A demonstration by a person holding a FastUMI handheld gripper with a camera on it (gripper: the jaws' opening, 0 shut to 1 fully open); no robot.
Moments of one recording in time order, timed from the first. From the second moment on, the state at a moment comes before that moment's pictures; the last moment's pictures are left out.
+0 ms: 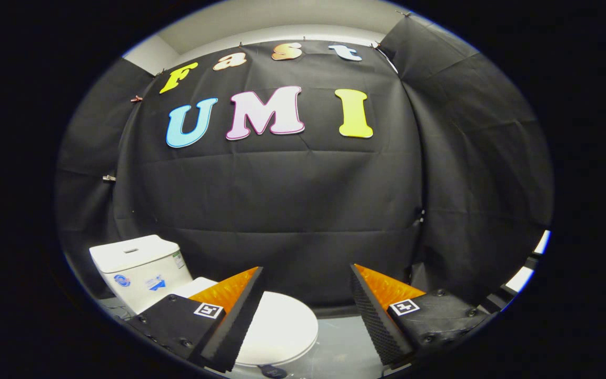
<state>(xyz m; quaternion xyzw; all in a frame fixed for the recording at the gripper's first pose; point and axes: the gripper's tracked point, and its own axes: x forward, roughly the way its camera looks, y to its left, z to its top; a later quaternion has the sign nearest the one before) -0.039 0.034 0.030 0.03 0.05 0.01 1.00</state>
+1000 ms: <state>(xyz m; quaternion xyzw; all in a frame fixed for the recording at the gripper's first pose) -0.116 0.053 -0.195 0.24 0.25 0.00 0.94</state>
